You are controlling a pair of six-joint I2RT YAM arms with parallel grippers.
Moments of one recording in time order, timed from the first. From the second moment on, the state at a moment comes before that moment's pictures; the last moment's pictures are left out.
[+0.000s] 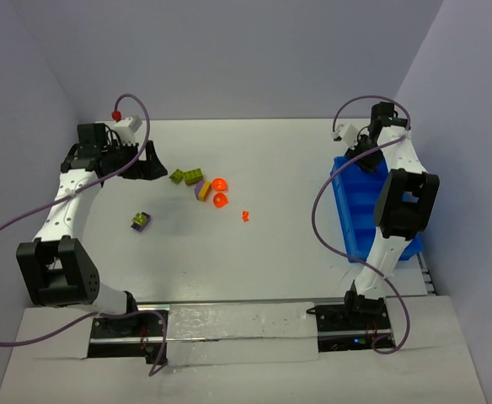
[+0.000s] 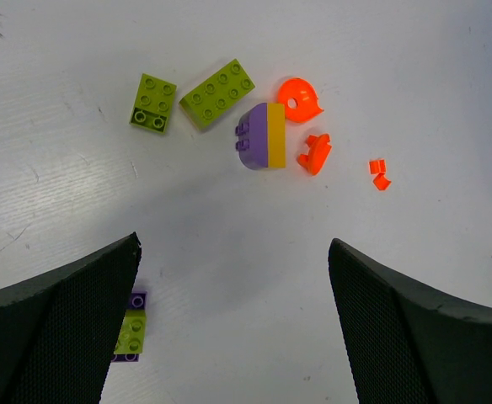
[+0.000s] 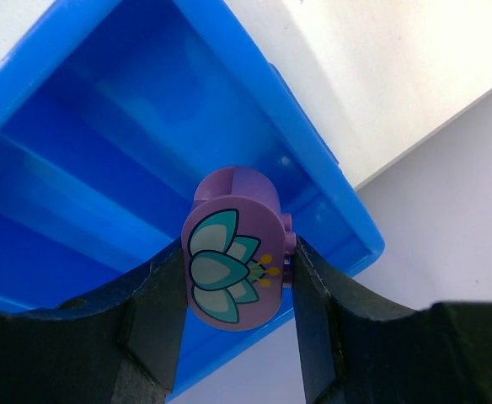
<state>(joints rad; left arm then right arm) 0.05 1.47 1.27 -0.58 0.57 0.06 -0.19 2.01 1.76 -0.94 -0.06 -1.18</state>
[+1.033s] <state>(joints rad) 0.05 1.37 1.10 -0.73 0.18 0.22 0.04 1.62 1.72 -0.89 -0.41 -0.70</state>
